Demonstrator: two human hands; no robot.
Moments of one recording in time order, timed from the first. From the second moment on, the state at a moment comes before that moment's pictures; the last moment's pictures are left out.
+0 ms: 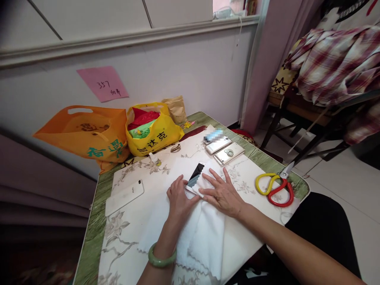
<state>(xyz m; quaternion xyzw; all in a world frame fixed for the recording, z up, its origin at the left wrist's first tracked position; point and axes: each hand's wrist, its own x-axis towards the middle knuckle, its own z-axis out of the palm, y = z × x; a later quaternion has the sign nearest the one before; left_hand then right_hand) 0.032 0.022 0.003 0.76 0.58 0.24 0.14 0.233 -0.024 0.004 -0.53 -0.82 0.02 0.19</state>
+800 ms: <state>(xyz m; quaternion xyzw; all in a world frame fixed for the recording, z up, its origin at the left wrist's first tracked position) 0.032 0.023 -0.007 0.77 0.58 0.24 0.12 0.206 -0.011 0.021 -0.52 -0.83 0.05 0.16</state>
